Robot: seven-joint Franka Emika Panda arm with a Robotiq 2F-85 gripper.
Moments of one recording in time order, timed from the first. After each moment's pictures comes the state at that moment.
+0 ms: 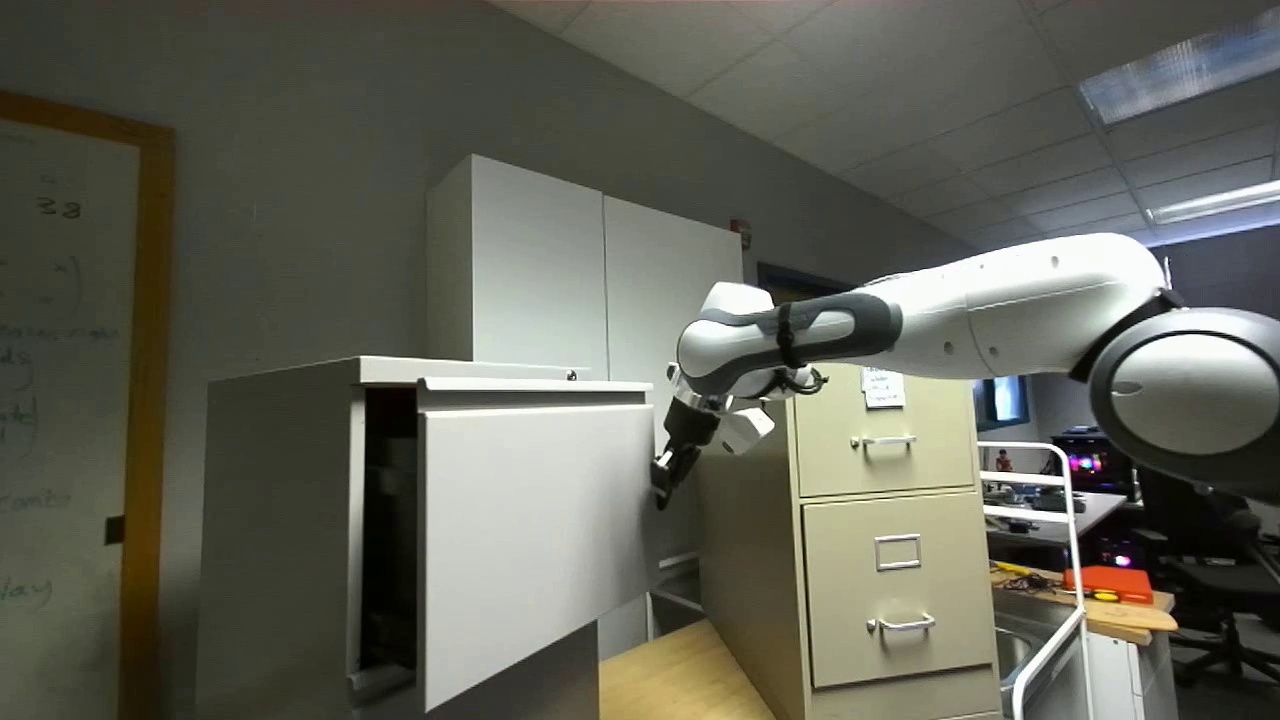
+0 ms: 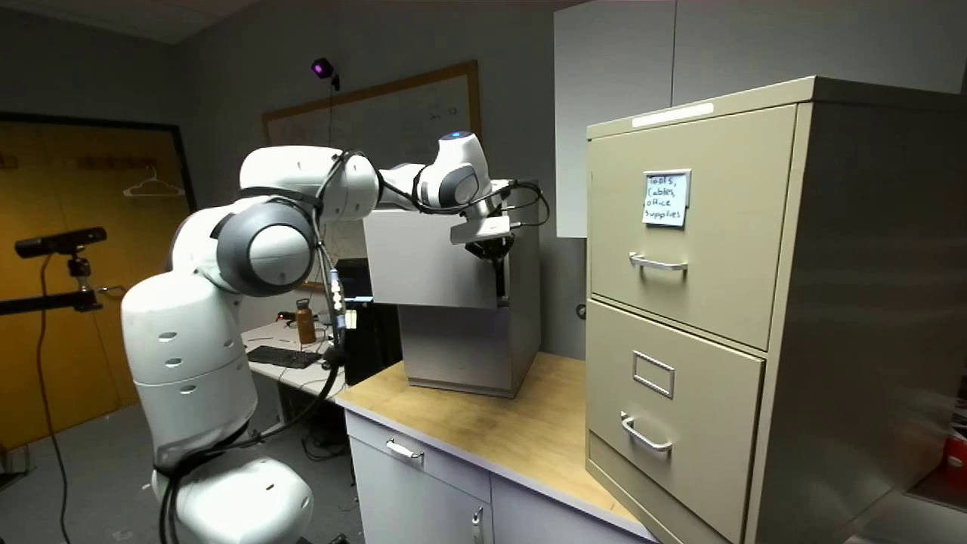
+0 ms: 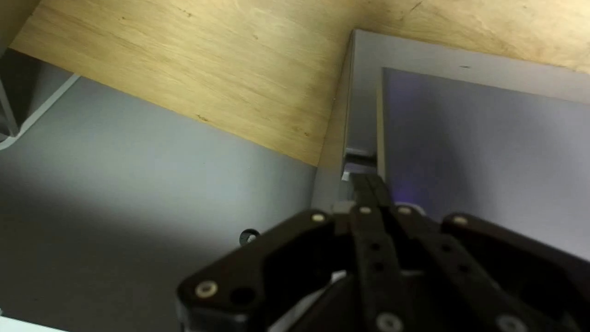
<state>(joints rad) 0.07 -0.04 -0.12 -1.66 0.07 2.13 -0.47</state>
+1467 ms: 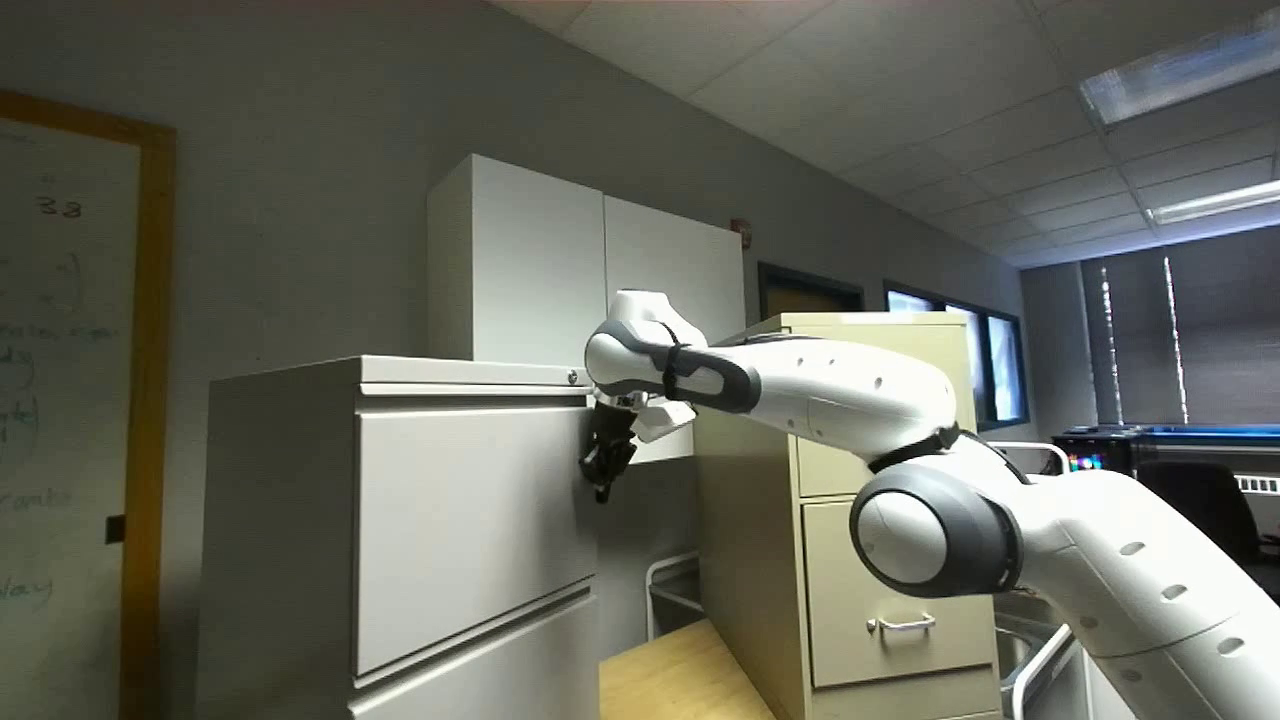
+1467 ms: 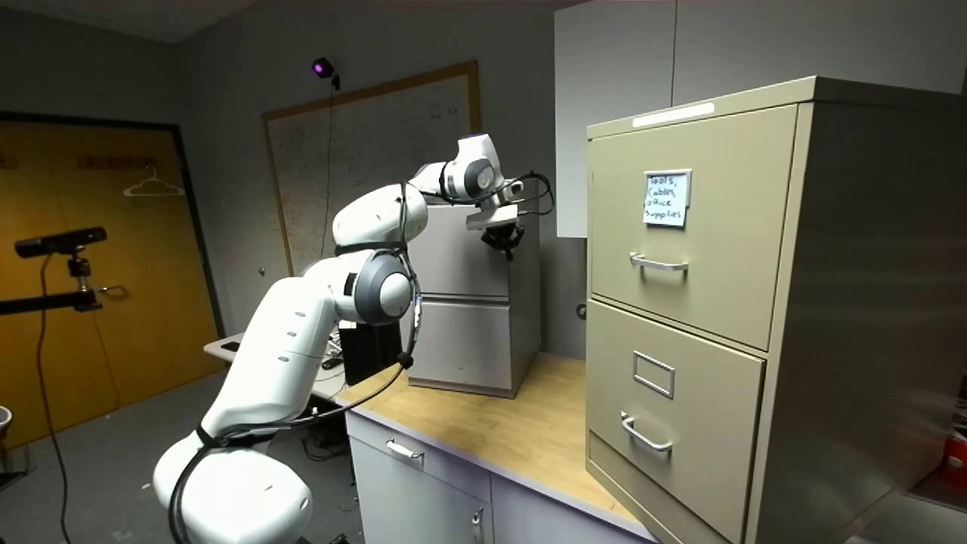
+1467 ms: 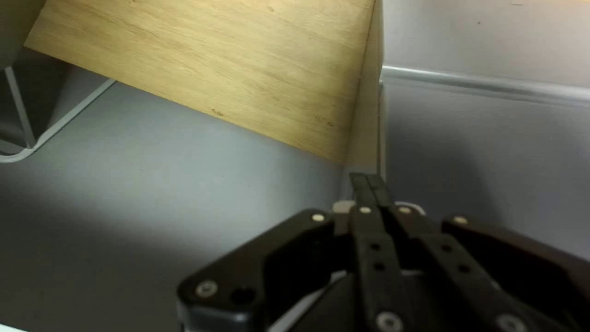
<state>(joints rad) 0.05 0.57 -0.05 -0.73 -0.04 1.72 -0.30</state>
